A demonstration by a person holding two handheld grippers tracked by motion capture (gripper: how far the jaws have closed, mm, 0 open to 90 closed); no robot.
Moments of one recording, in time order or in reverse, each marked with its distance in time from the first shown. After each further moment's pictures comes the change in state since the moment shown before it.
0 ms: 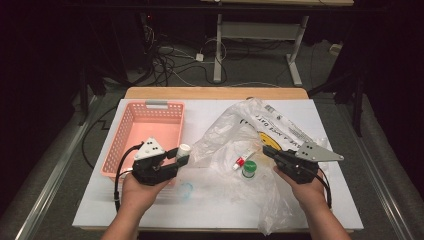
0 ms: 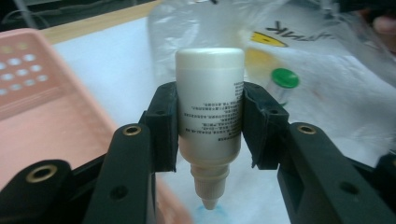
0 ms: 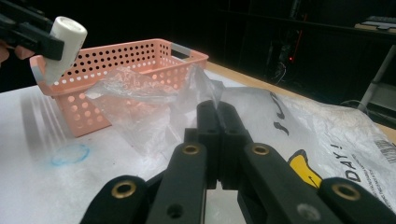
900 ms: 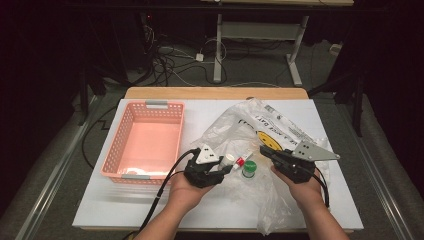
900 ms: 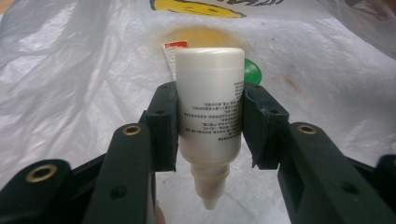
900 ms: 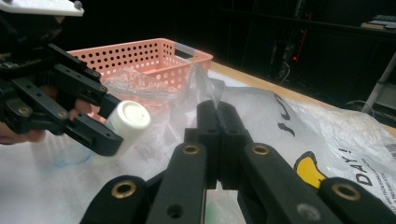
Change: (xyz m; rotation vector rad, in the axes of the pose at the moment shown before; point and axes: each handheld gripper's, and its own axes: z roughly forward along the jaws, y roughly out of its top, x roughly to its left) left arm -0.050 0.007 0.105 0.096 -0.090 0.097; right arm 0.003 0.001 0.006 0.006 0.010 0.007
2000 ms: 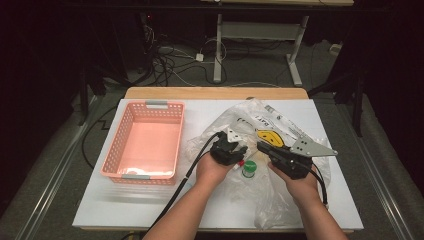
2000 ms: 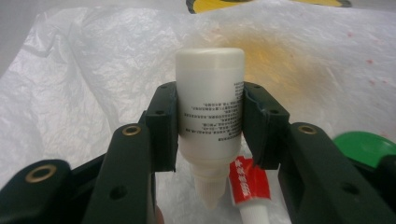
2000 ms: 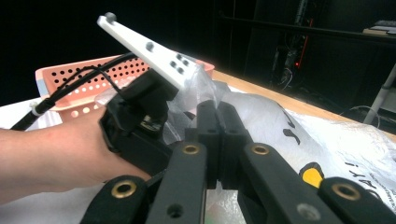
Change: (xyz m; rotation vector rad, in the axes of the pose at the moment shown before) left arm 0.028 0.035 0.098 0.053 0.122 -0.020; right arm -0.002 0.007 0.008 -0.031 0.012 0.013
